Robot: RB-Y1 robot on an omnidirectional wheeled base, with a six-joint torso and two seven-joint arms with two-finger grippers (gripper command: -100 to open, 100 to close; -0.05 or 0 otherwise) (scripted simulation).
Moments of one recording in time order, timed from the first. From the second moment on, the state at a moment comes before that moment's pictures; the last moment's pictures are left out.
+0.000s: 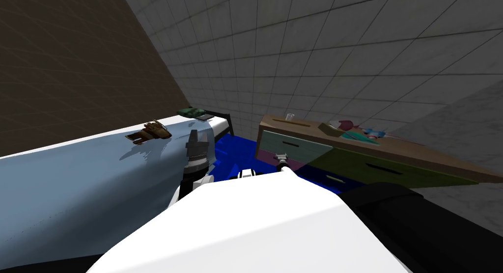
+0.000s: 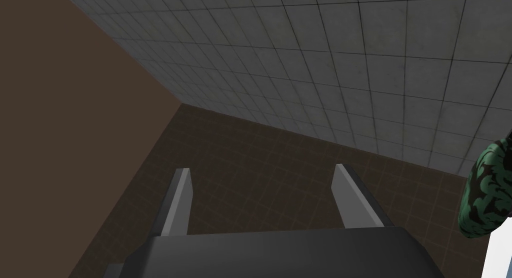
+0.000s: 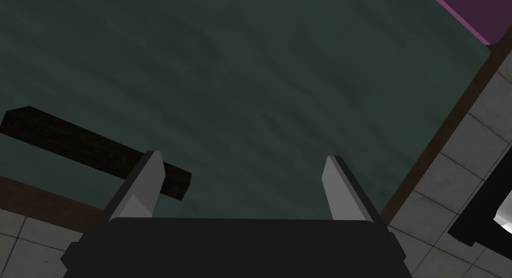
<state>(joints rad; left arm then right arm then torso) 0.53 0.04 -0.07 -2.26 -0.01 -0.52 -0.06 0.35 -0.41 0.23 -1.56 1.23 0.57 0.25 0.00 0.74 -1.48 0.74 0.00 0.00</state>
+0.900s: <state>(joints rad) 0.53 0.04 -0.07 -2.26 -0.01 -0.52 -0.06 0.32 -0.49 0.26 -1.38 1.44 0.80 0.31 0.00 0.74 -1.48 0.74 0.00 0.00</state>
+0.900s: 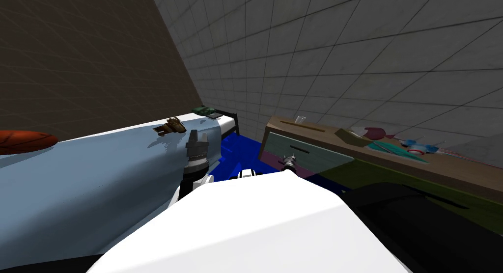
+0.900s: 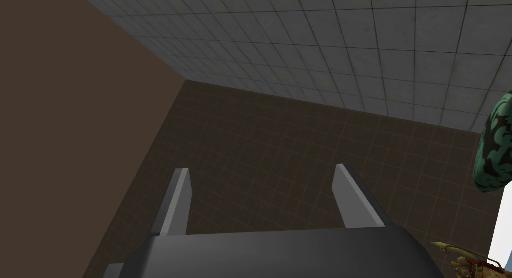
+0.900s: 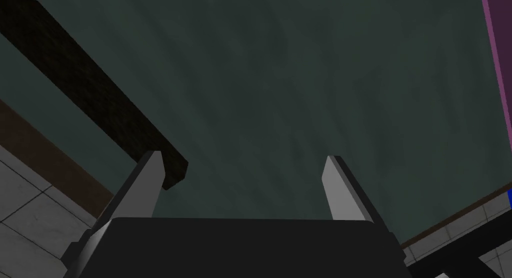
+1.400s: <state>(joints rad) 0.53 0.04 -0.07 -2.26 -0.01 -0.52 -0.06 0.30 -0.52 0.29 -1.28 1.56 0.92 0.34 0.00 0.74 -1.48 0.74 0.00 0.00</state>
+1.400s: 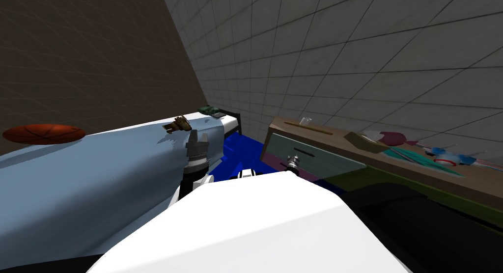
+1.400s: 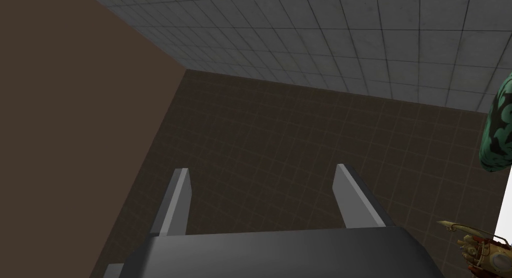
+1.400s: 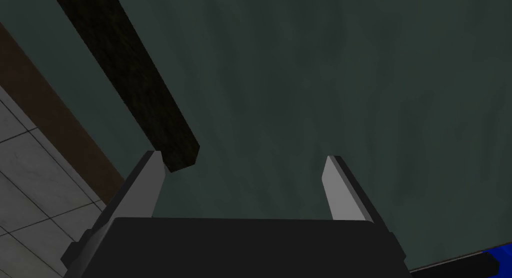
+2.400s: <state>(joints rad) 0.53 0.04 -0.07 -2.26 -0.01 -0.52 -0.06 0.30 -0.59 0.30 -1.23 1.64 1.01 0.38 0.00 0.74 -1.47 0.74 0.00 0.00</state>
